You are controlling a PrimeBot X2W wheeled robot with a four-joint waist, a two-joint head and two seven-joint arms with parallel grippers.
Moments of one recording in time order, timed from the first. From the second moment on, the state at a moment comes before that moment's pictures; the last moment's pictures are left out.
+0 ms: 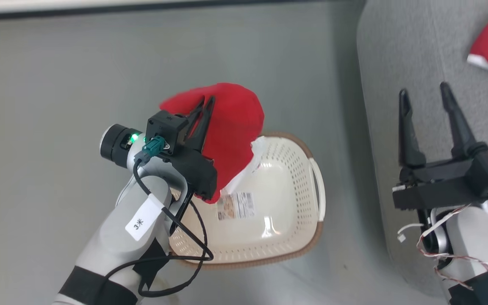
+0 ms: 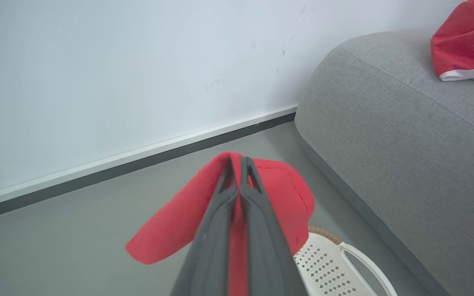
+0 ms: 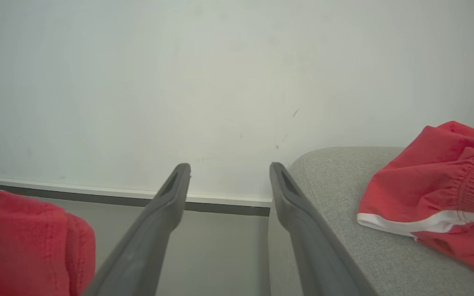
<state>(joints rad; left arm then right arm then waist) -0.79 0.04 -0.53 0.75 -0.37 -0.05 -0.25 -0.43 -0.20 0.19 0.13 0.18 -0.05 -0.26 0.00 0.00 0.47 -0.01</state>
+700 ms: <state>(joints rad) -0.82 0.04 -0.56 0.67 -0.45 -0.07 -0.25 -0.36 -0.15 0.27 0.29 0.18 0.01 -0.26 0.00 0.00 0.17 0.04</state>
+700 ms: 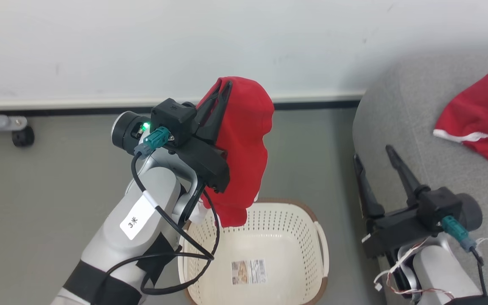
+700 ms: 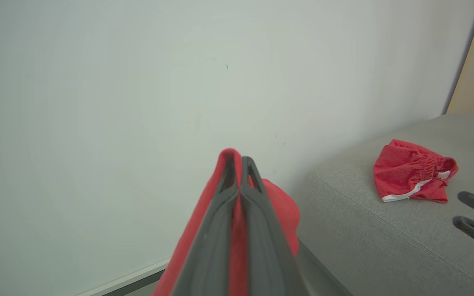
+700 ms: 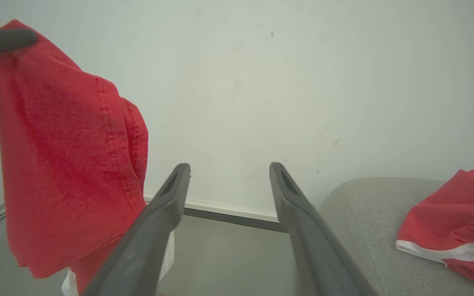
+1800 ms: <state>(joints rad) -0.79 0.04 -0.70 0.62 -0.54 -0.04 -0.25 -0.26 -0.07 0.55 0.52 0.17 0.11 -0.26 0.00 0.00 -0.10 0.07</state>
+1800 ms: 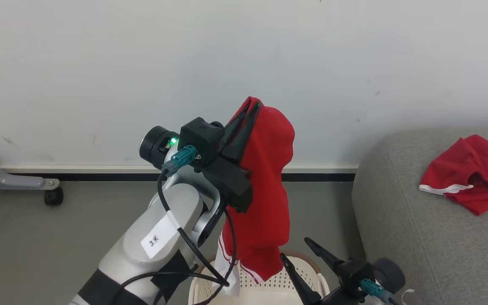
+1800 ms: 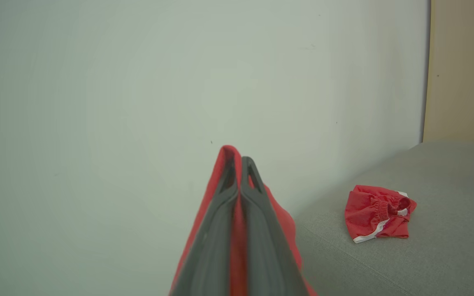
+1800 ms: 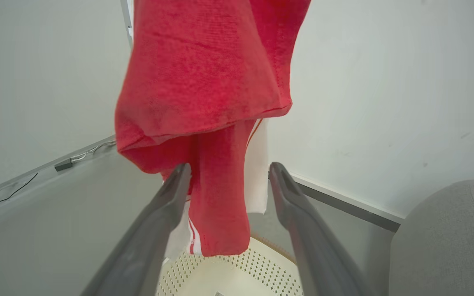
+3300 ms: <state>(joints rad) -0.70 0.07 -0.71 0.66 -0.61 0.01 -0.25 -0.46 -0.14 0.54 0.39 0.16 0.12 -0.26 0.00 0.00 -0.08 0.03</state>
